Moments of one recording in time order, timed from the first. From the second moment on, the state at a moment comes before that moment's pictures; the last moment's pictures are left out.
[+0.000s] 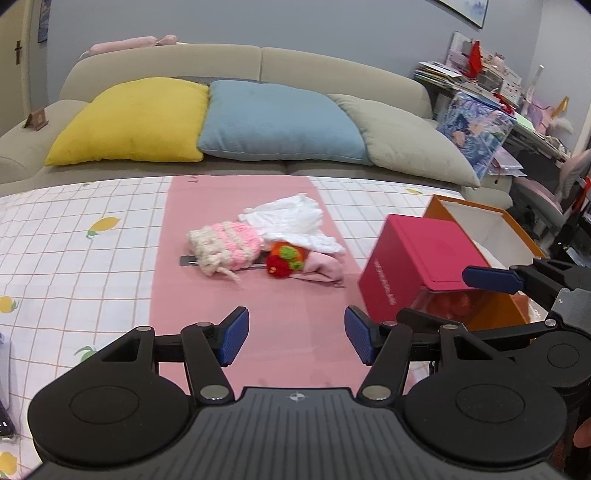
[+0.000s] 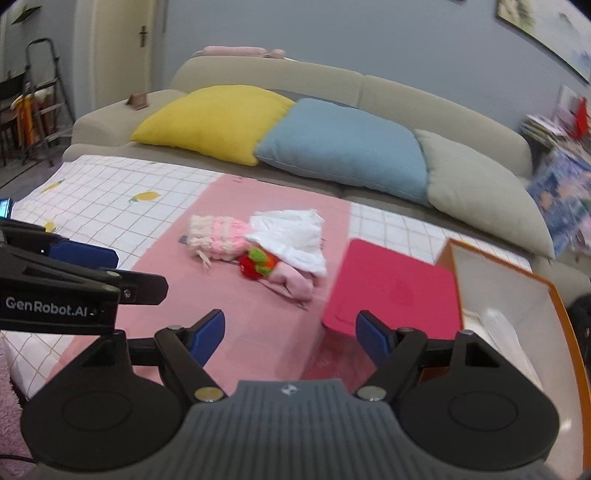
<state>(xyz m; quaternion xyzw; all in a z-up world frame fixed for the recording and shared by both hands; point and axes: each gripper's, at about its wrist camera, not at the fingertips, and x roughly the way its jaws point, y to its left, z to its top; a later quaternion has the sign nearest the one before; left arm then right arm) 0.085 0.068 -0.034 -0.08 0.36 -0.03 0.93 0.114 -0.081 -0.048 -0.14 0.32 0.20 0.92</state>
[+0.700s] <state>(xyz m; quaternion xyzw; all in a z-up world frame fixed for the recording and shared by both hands) 0.166 0.109 -0.052 0.00 0.39 -0.08 0.92 0.238 -0.027 -0.054 -0.22 0.41 0.26 0.85</state>
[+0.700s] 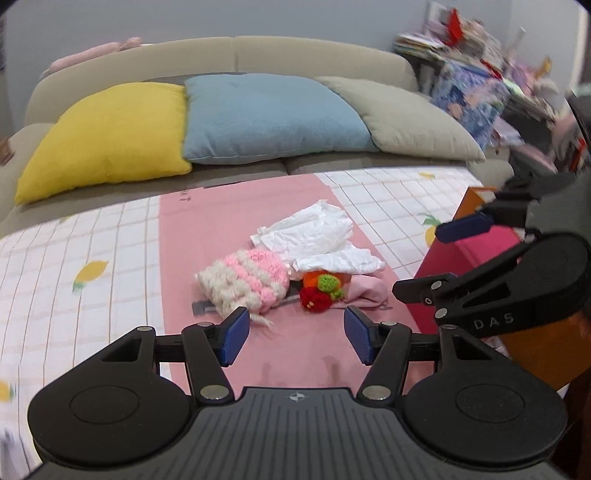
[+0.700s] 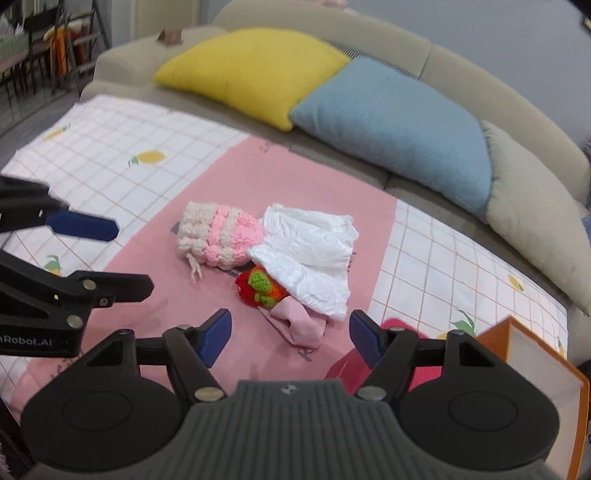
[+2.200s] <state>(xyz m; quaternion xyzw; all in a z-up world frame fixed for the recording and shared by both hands) 0.189 0.117 -0.109 0.09 0.49 -0.08 0.87 0.296 0.027 -0.127 -0.09 0.63 0.29 0.71</state>
